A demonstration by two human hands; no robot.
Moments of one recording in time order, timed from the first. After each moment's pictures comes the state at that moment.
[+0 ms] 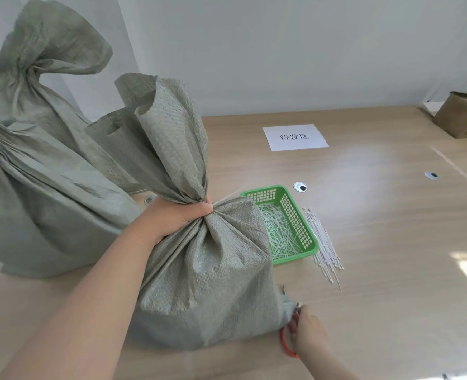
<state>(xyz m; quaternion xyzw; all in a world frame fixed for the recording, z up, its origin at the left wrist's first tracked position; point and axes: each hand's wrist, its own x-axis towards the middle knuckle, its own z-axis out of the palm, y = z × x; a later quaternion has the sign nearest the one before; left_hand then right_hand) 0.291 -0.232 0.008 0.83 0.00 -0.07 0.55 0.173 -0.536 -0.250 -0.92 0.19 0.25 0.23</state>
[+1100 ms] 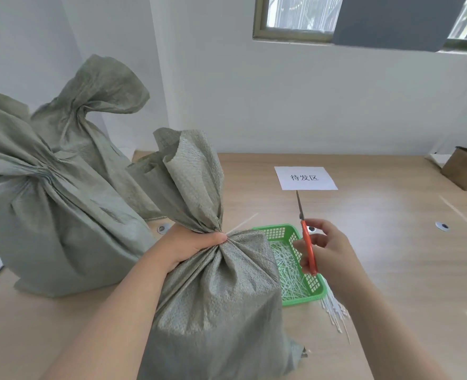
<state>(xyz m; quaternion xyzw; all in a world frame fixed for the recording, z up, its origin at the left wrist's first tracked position) 0.295 -0.223 0.005 0.79 0.05 -0.06 0.61 0.280 -0.506 0.027 -0.73 0.09 0.06 0.68</state>
